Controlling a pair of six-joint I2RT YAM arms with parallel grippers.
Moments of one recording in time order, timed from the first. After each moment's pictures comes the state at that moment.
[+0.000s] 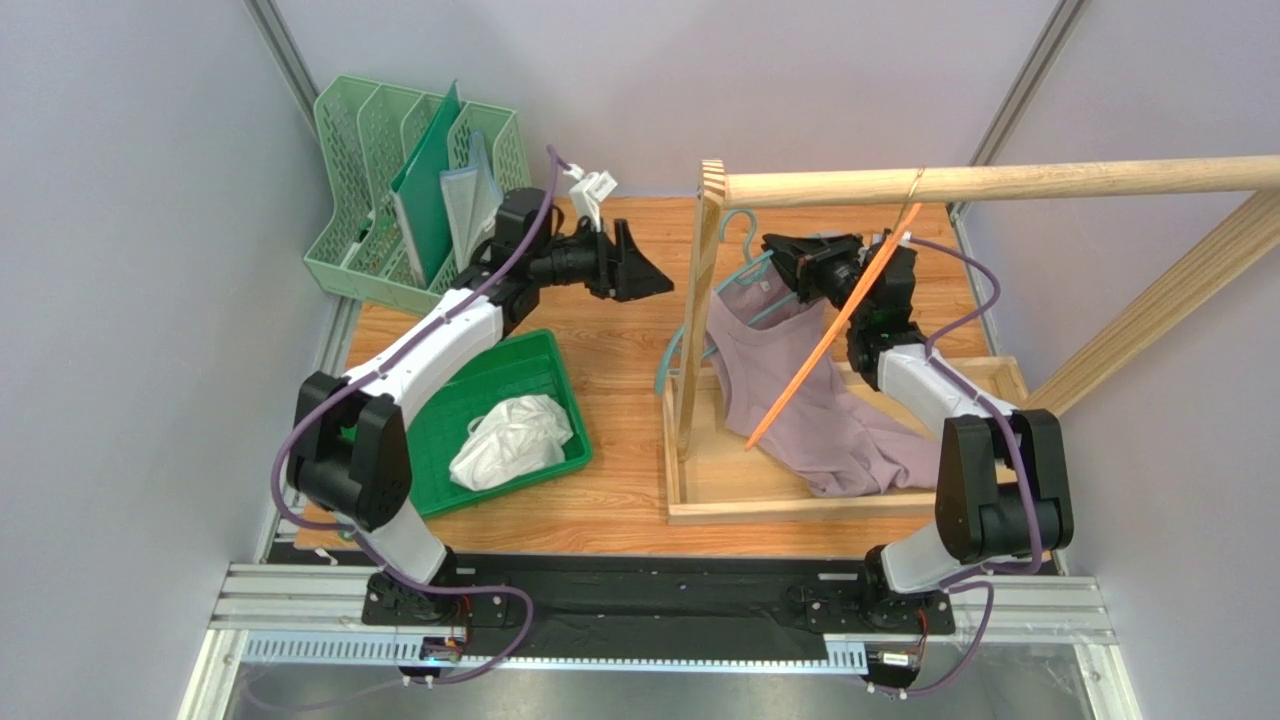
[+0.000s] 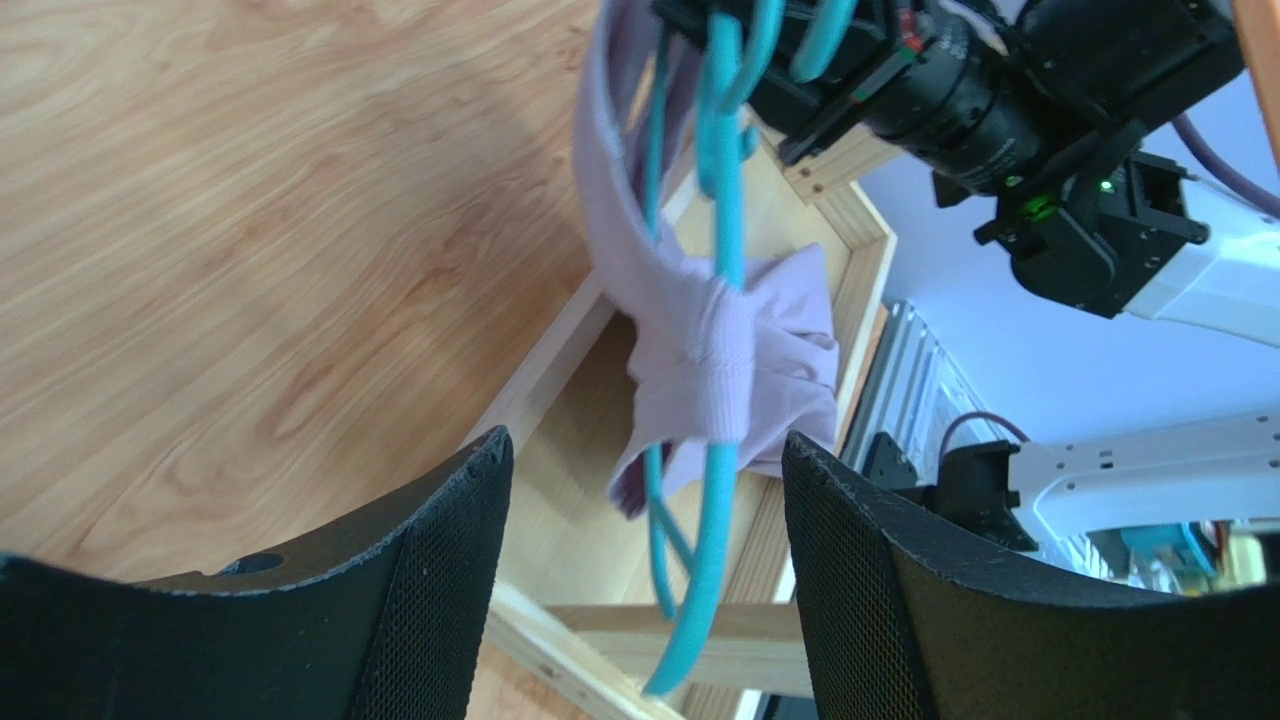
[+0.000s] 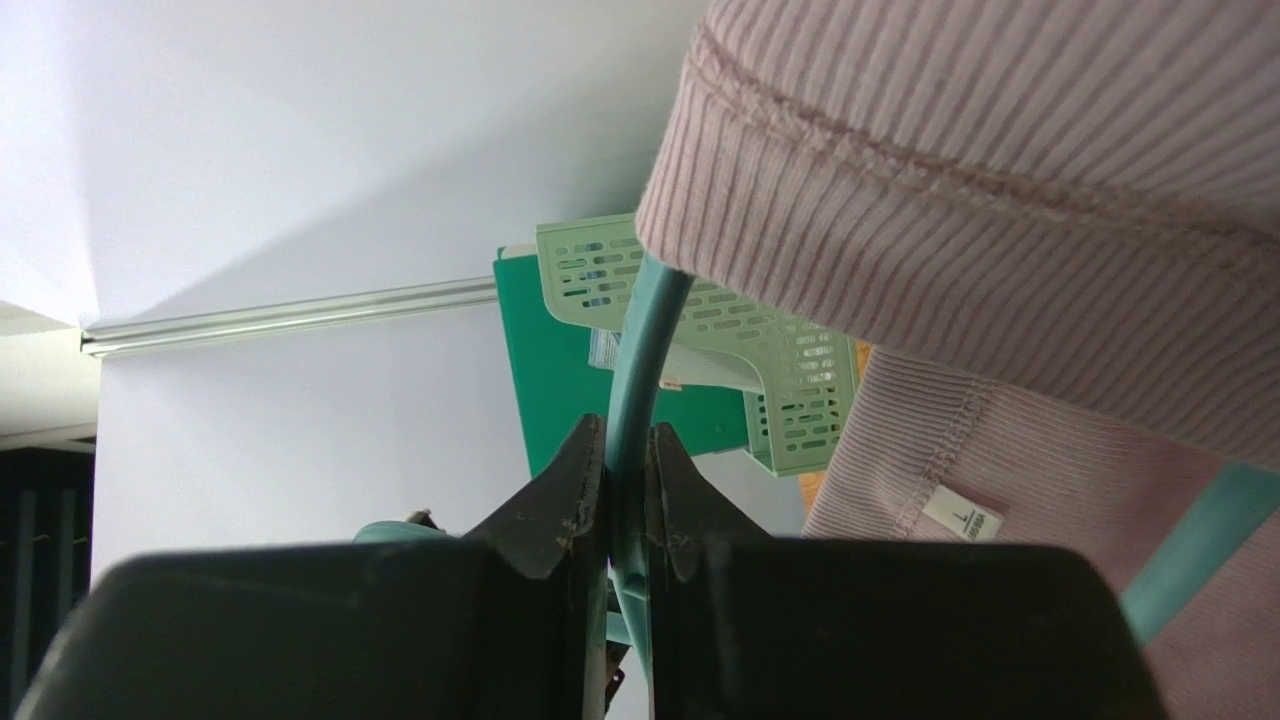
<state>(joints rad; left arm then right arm) -0.41 1.62 1.29 0.03 0.75 -0.49 0.09 1.51 0.89 0.50 -0.36 1.55</state>
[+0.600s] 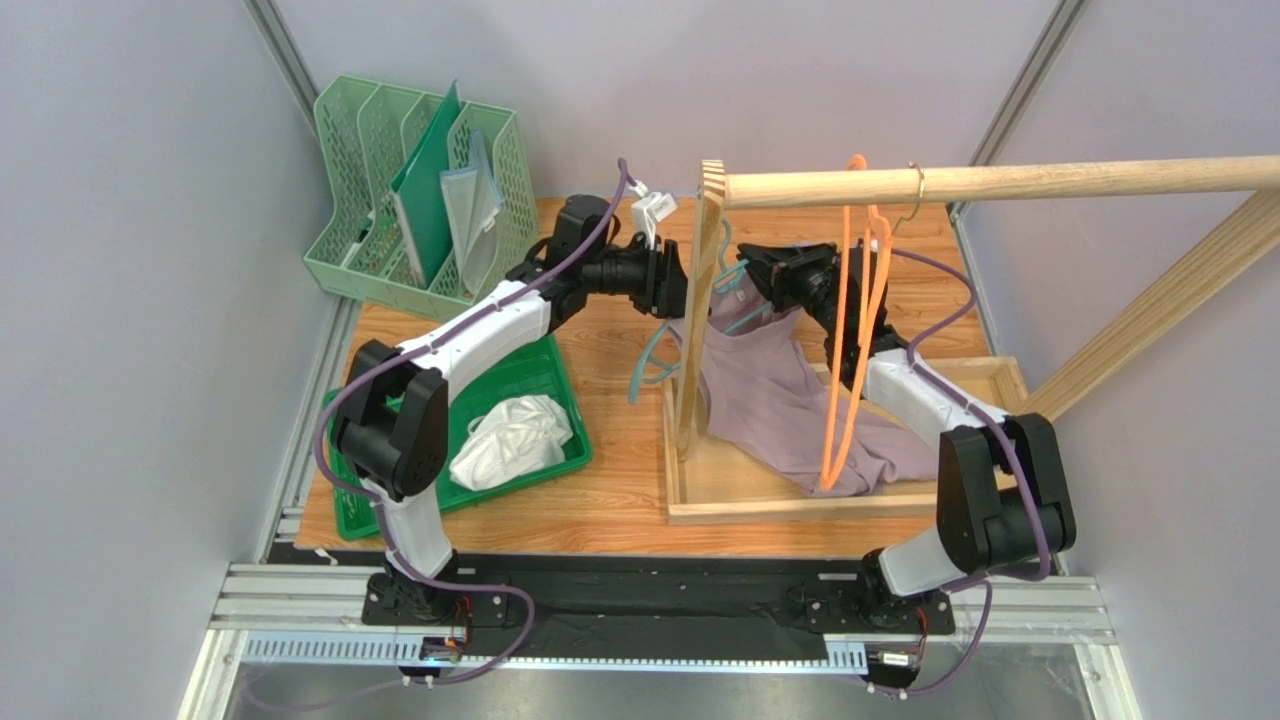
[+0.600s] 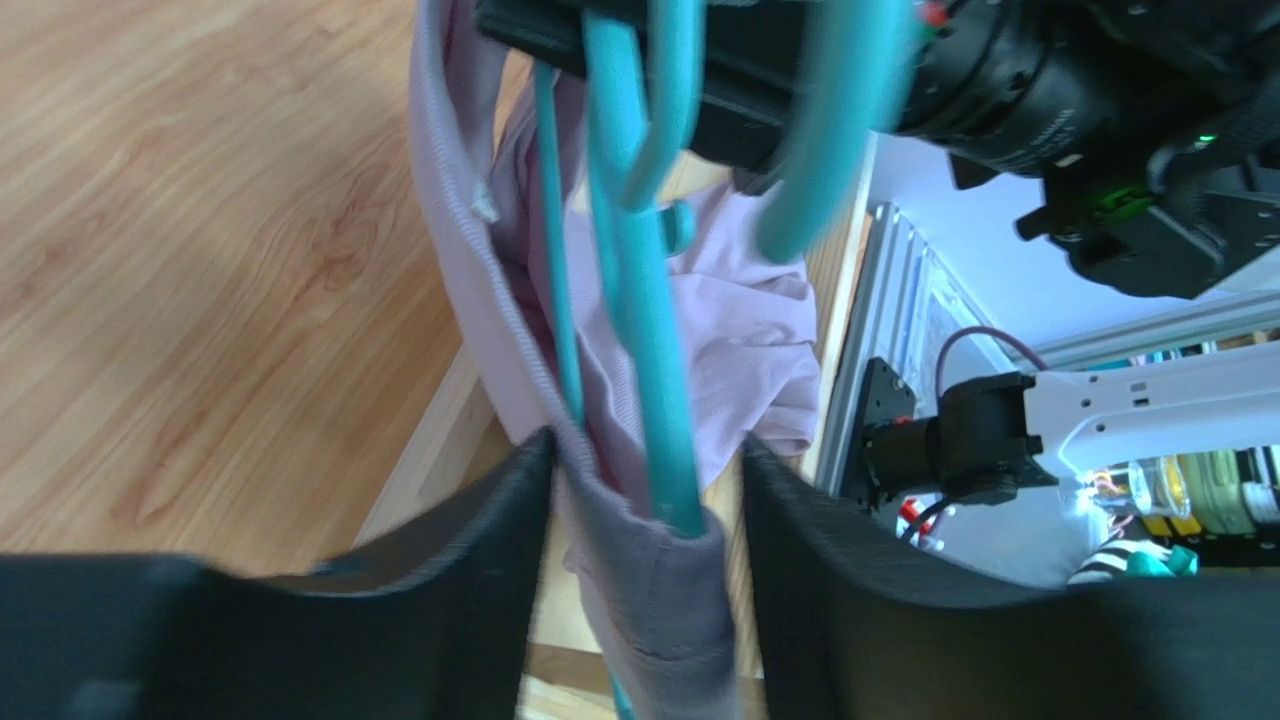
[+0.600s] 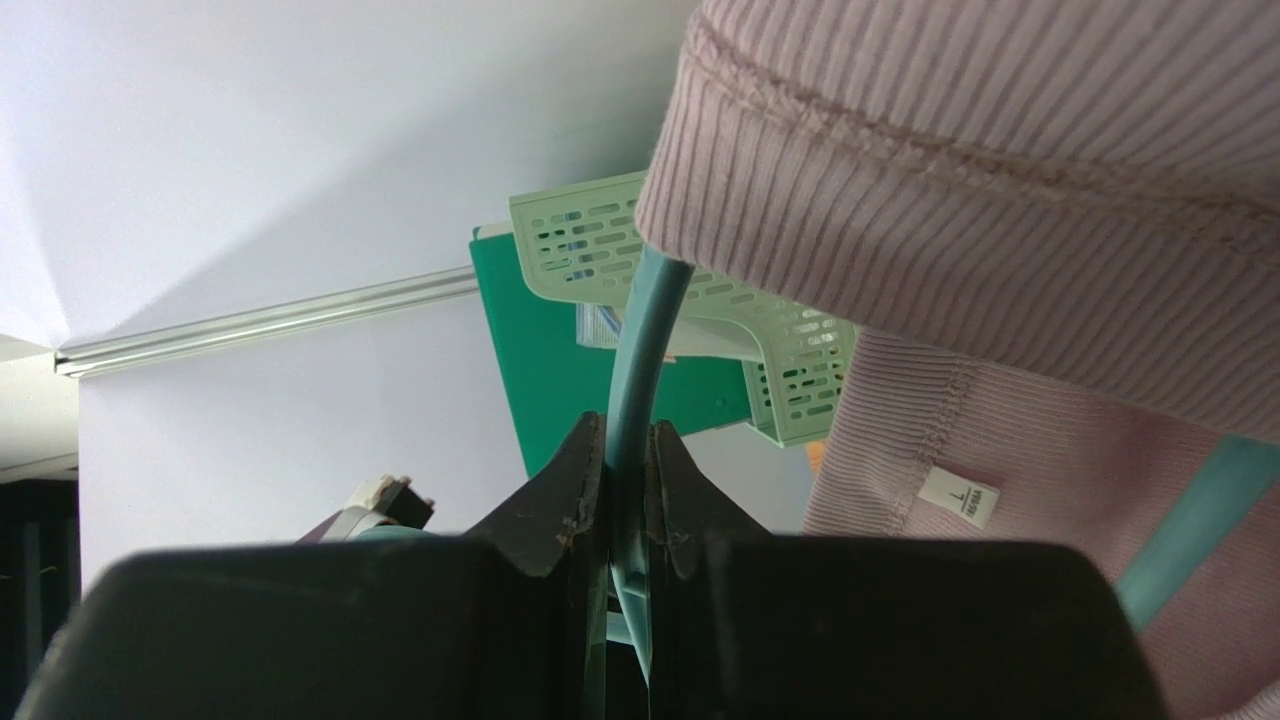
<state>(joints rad) -0.54 1.81 1.44 0.00 0.81 -0.40 0.22 1.50 0.89 0.44 -0.24 1.61</state>
